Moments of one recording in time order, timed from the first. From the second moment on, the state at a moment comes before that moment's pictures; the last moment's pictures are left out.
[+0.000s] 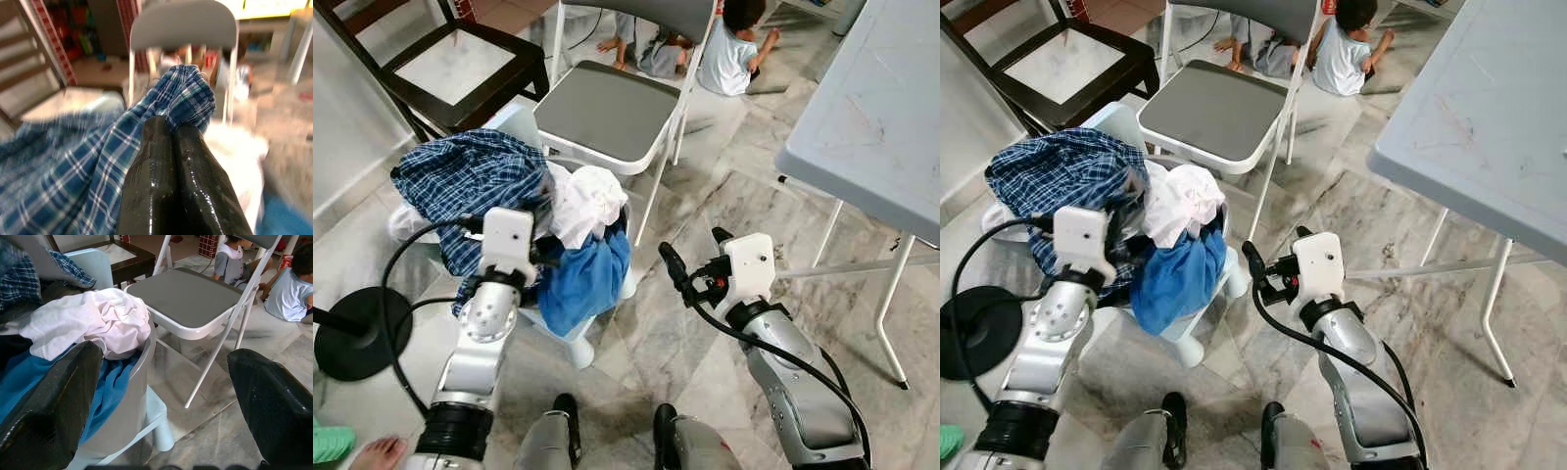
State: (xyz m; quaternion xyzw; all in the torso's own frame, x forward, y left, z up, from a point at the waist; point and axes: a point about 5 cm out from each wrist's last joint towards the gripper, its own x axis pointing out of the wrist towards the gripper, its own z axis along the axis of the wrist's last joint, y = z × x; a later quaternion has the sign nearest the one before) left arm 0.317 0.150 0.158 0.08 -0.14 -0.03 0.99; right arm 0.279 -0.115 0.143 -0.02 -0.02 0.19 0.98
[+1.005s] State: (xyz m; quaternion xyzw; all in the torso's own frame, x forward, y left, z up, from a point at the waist) left arm 0.283 0.213 0.092 0.07 0.04 0.13 0.99; right arm 0.281 -0.115 0.143 -0.02 -0.02 0.20 0.98
